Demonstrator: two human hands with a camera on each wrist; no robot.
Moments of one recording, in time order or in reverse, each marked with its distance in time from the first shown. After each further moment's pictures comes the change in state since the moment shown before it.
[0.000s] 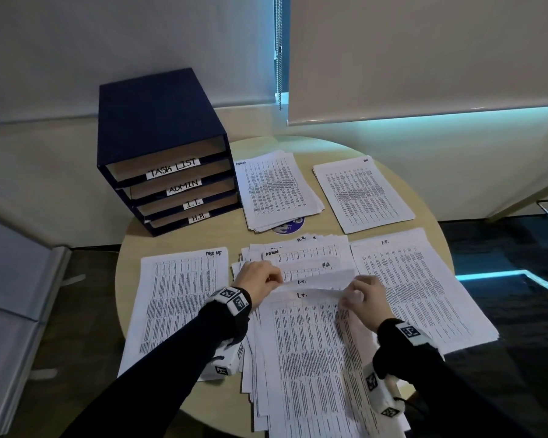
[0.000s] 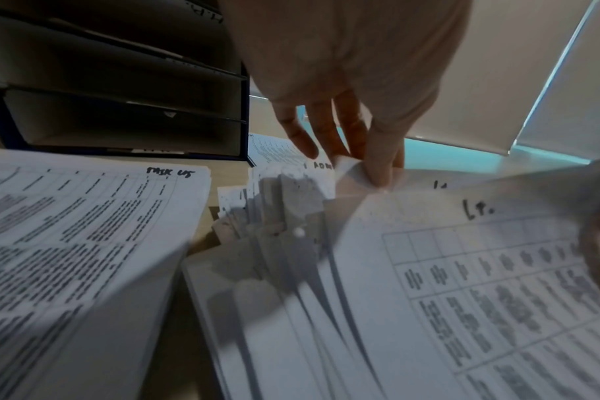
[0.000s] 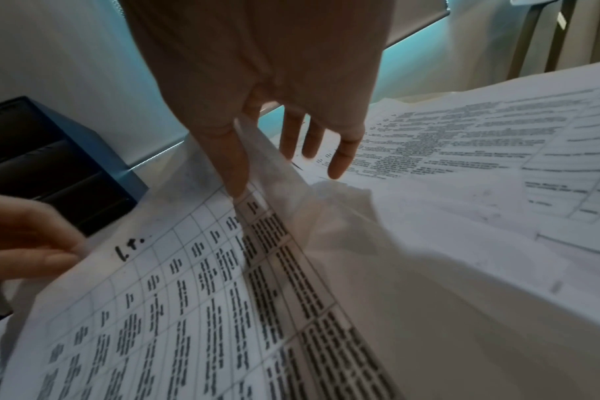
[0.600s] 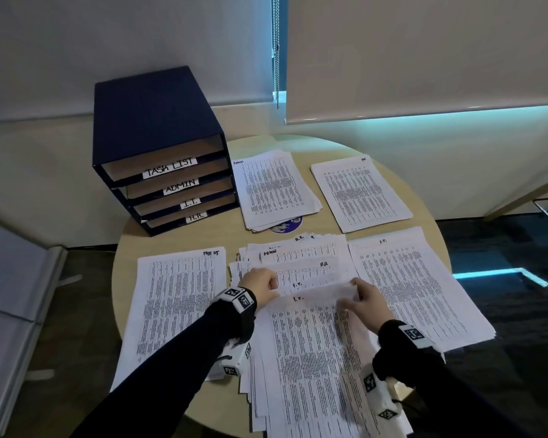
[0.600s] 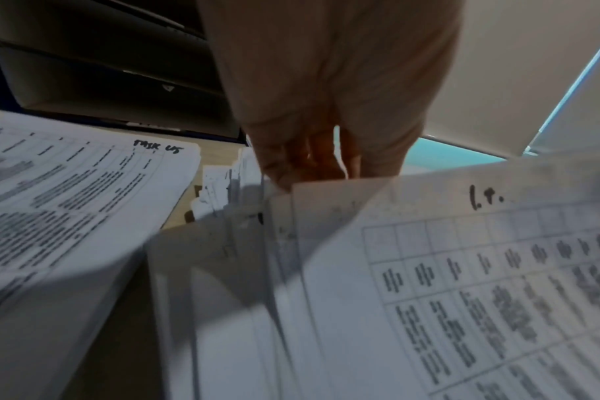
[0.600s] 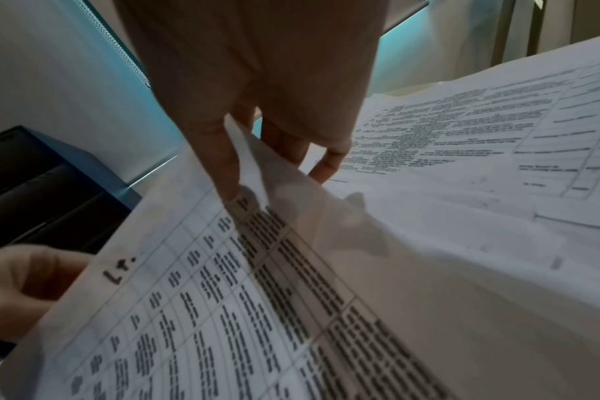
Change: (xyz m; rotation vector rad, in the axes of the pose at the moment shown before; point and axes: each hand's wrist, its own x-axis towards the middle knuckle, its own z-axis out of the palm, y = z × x) left_hand 0.009 0.001 0.013 0.015 -0.157 -0.188; right_hand -0.007 -0.006 -0.005 0.242 -0.058 -0.010
